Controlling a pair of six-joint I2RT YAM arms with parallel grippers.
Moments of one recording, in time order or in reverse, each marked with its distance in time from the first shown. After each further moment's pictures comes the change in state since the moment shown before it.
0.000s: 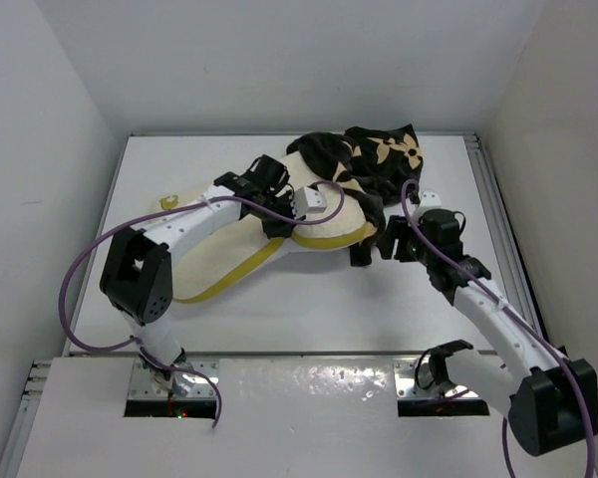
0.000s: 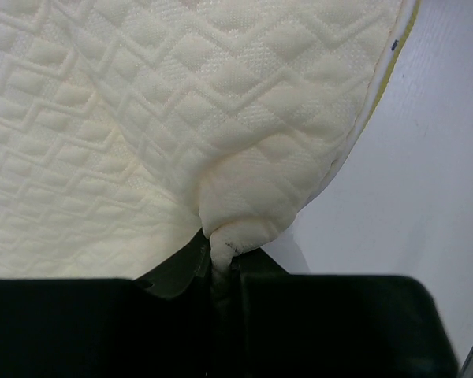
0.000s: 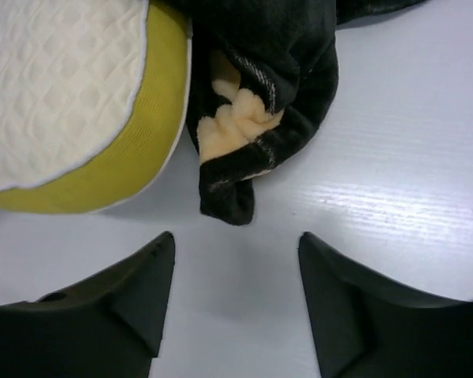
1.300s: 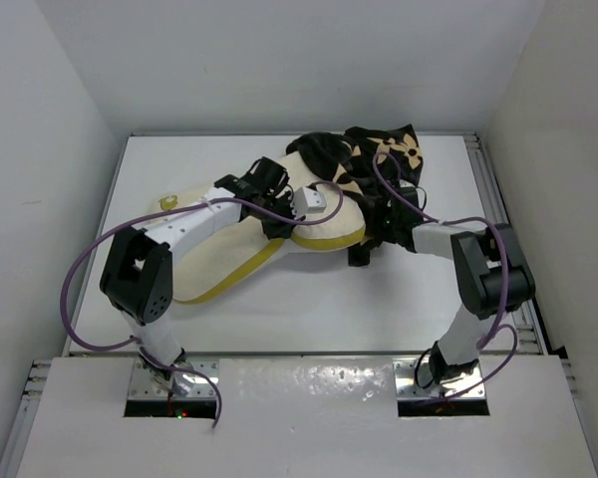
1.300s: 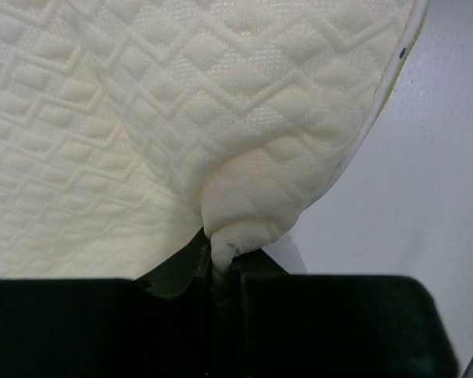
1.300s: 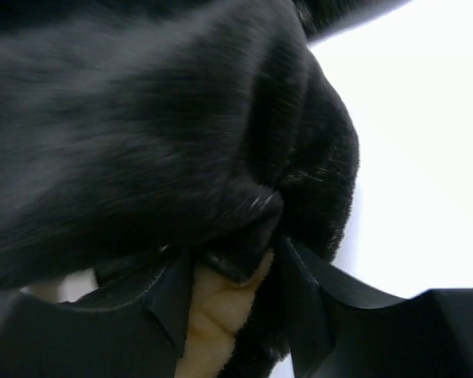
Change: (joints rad) left arm 0.005 0.000 -0.036 0.042 -0.011 -0.022; right arm -0.045 0.751 0.217 0.347 0.018 0.247
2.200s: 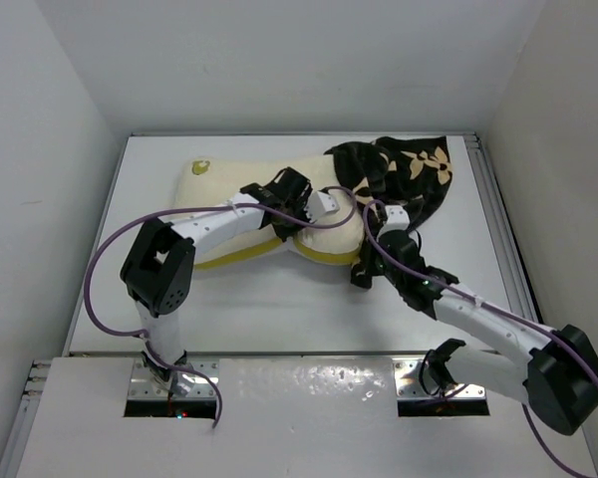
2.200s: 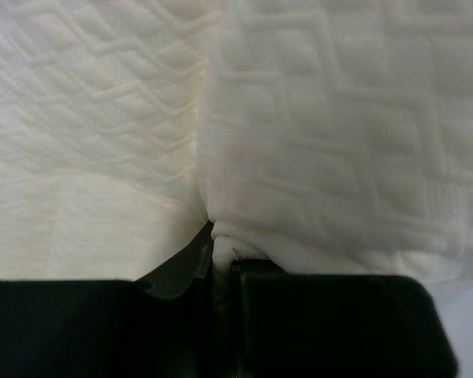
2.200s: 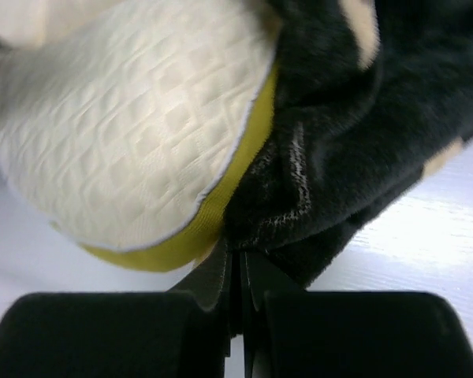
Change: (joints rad) left arm -0.100 0.108 0.029 0.097 -0.326 -0.135; right arm 0.397 -0.644 -0.309 -0.159 0.326 -0.039
